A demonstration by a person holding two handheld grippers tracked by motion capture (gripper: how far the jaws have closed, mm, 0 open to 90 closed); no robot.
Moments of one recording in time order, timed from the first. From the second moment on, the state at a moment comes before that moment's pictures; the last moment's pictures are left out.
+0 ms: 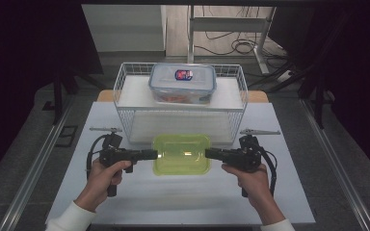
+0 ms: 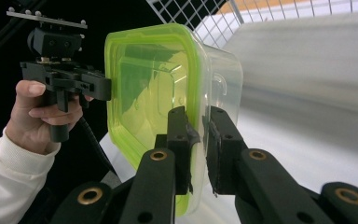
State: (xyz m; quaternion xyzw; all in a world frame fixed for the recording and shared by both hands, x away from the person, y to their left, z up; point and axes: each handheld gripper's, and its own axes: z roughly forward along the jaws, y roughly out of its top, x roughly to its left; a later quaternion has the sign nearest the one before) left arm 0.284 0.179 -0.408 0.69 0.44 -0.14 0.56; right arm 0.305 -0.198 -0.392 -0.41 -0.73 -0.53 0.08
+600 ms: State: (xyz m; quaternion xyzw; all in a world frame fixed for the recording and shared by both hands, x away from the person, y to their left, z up) left arm 0.302 0.184 -0.368 0.69 0.43 -0.13 0.57; right arm 0.322 -0.194 -0.350 -0.40 -0.73 -0.55 0.06
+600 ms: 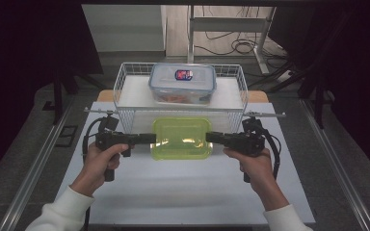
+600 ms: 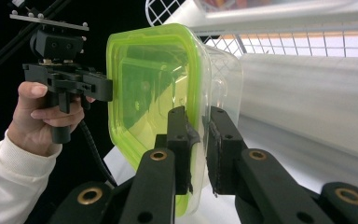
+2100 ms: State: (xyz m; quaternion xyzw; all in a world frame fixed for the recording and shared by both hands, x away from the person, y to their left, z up) left arm 0.376 0.192 -0.285 0.70 0.40 -0.13 0.58; right arm 0.383 -0.189 -0.269 -0.39 -0.72 -0.57 0.04
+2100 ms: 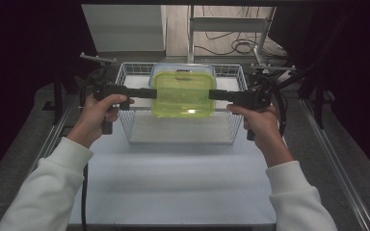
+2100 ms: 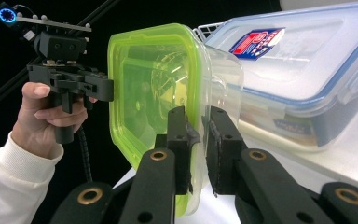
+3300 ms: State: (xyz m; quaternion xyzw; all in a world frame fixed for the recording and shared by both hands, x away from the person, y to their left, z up) left arm 0.471 0.203 -0.267 0.69 0.44 -0.14 0.56; right arm 0.473 -0.175 -0.252 -0.44 -0.70 -0.57 0.06
